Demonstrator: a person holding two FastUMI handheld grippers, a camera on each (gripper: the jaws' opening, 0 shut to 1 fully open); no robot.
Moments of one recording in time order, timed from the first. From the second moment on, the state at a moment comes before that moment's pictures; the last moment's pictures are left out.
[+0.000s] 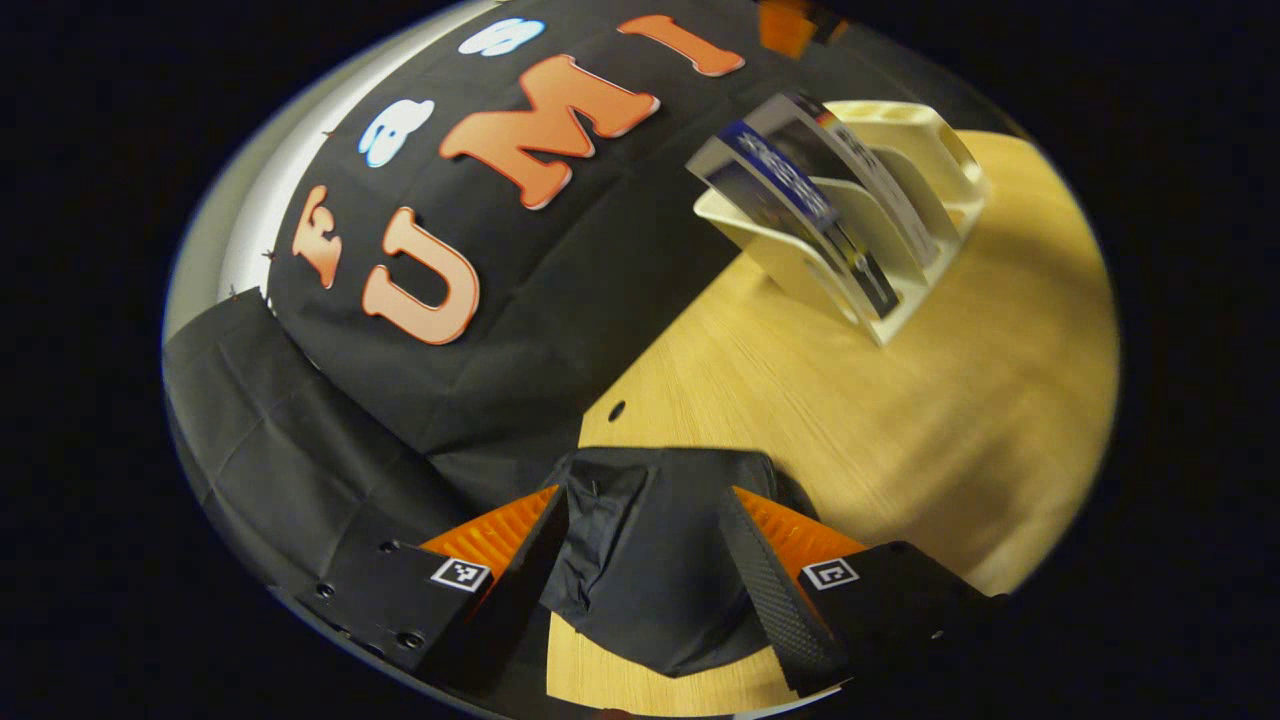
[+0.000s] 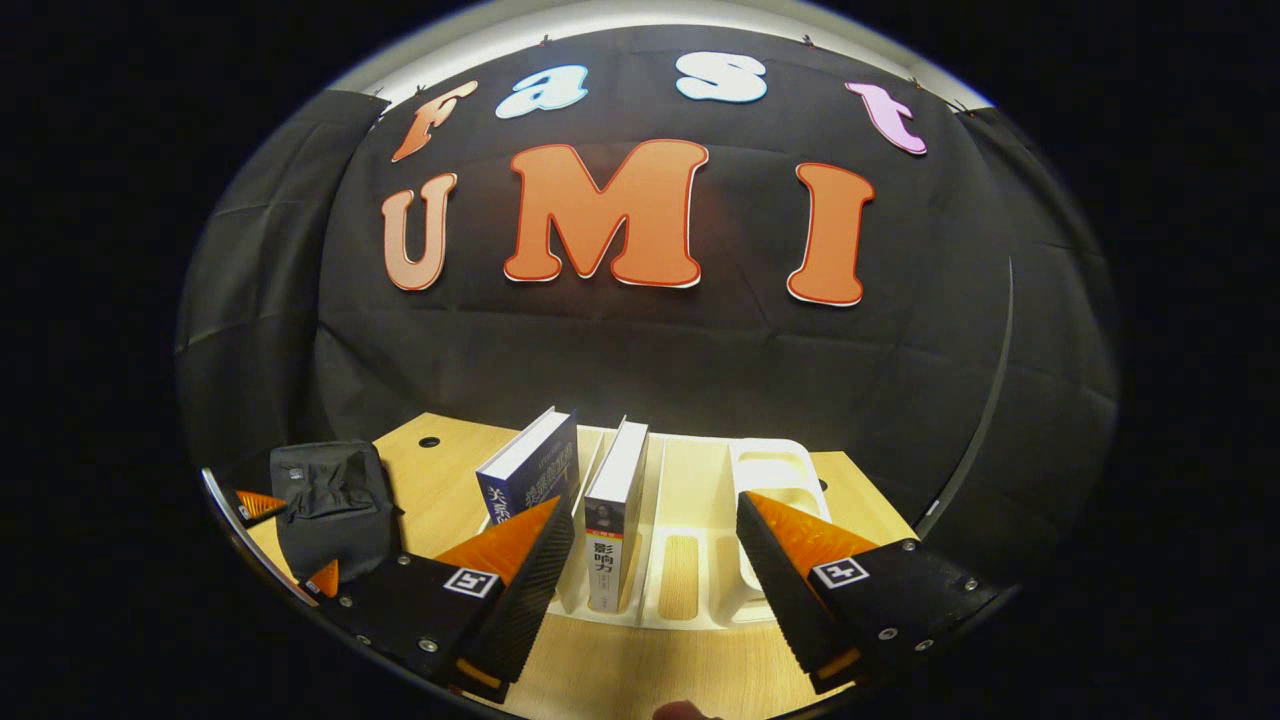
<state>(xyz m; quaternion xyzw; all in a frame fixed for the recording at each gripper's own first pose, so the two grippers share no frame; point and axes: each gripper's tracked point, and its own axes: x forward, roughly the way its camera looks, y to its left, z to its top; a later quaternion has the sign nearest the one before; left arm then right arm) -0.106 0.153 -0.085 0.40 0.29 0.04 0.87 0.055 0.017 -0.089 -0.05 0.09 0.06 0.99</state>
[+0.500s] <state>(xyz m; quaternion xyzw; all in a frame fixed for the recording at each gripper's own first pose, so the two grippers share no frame) -0.129 0.163 -0.110 0.45 0.34 0.02 0.83 0.057 0.014 -0.093 -0.07 0.10 0.06 0.99</state>
